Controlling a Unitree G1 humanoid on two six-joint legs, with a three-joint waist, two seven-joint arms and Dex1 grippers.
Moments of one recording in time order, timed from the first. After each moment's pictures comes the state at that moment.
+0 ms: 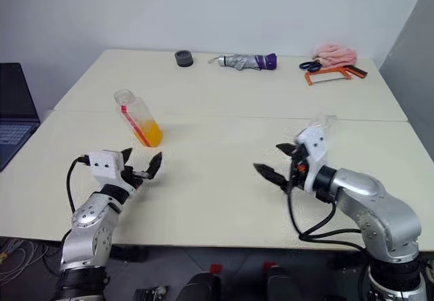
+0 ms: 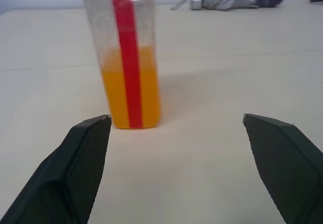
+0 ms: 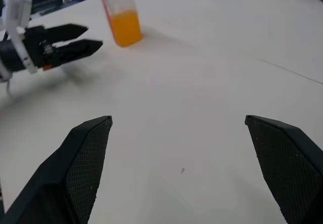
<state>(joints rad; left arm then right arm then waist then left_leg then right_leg) -0.12 0.39 0.21 -0.01 -0.30 0.13 -0.42 -0.31 -0.46 -0.22 -0.60 0.68 1.07 0.49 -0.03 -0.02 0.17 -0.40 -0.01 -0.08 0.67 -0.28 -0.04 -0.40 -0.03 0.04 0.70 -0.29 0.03</state>
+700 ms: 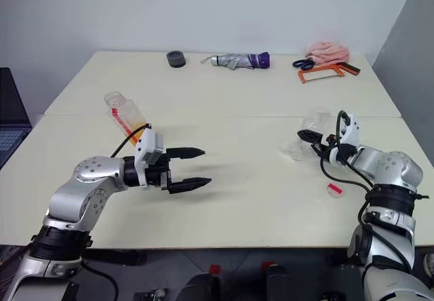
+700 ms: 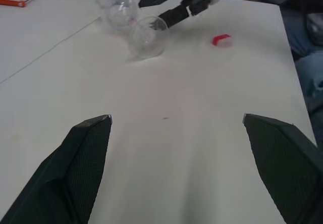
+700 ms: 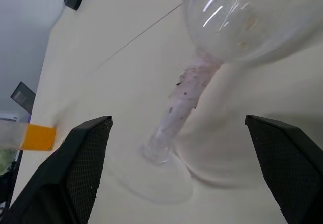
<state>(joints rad) -0.40 0.67 -0.04 -0.06 -0.47 0.39 -1.15 -0.79 -0.47 -0.49 0.52 0.69 1.16 0.36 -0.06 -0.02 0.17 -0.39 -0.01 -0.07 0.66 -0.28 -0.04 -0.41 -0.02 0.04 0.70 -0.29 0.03</state>
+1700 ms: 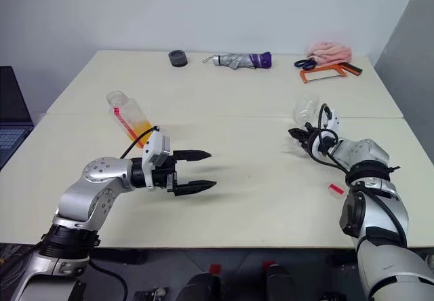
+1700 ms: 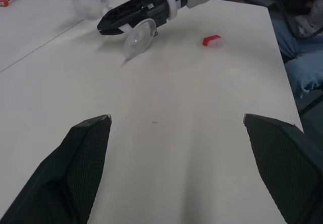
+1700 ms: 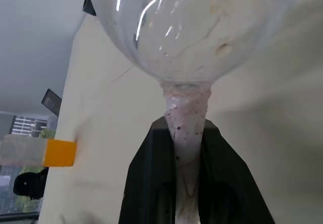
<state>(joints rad) -0.41 0.63 -0.06 -0.05 -0.44 0.38 -1.17 -1.02 -0.44 -0.41 1.03 0.55 0.87 0.57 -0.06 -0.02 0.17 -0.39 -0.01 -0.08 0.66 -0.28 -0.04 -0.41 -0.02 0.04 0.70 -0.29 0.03</state>
